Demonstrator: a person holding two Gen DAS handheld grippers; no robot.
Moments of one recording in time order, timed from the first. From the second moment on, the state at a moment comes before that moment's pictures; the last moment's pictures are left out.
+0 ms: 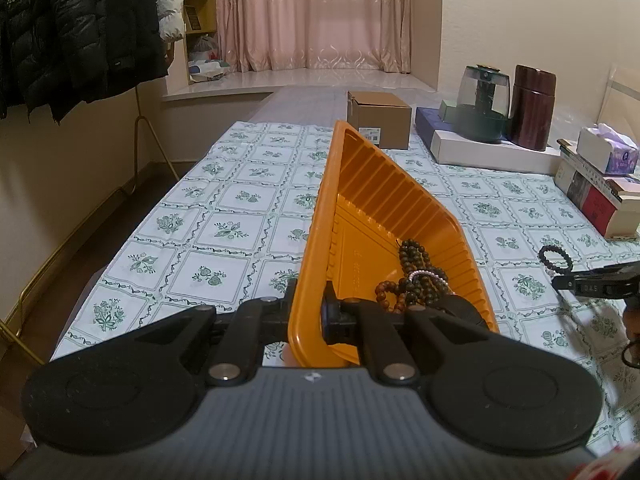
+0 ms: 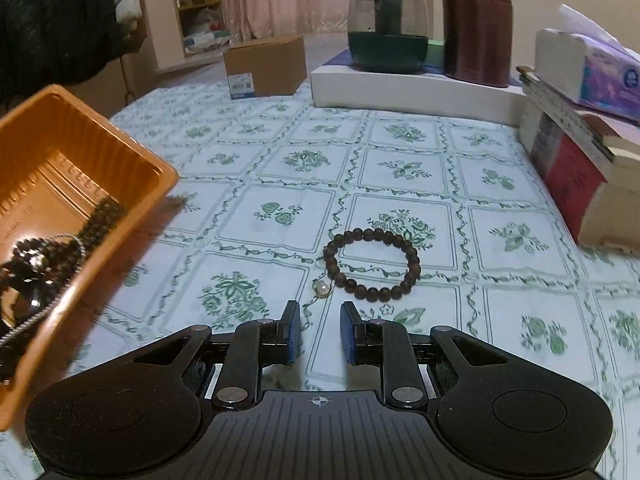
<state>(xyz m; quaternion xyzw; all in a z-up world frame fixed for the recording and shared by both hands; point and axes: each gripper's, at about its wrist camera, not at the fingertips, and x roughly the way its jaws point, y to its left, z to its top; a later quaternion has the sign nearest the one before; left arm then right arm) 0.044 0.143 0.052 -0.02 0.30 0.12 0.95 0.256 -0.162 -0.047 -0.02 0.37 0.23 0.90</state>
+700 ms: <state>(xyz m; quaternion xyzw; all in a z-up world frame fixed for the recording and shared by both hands) 0.045 0.143 0.052 -0.02 0.30 0.12 0.95 0.239 -0.138 -0.034 -0.09 0.32 0.27 0.90</state>
